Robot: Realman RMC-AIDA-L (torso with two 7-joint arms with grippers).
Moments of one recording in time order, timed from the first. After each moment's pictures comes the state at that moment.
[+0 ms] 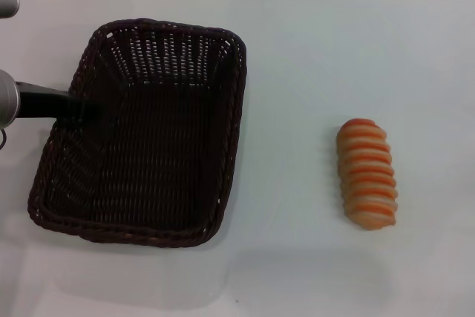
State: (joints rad) left arm -0.20 -2.06 -1.70 -1.56 2.62 -1.11 0.35; right arm 0.15 2.08 0.68 0.19 -1.64 -1.72 0.24
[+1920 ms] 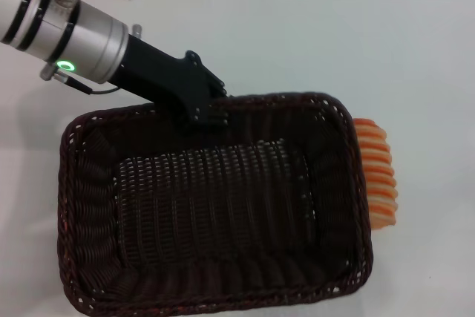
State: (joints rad) left arm -0.79 -2.03 -2.11 -0.90 2.21 -1.60 1.52; right arm 0.14 2.08 0.66 0.19 -1.64 -1.72 0.24
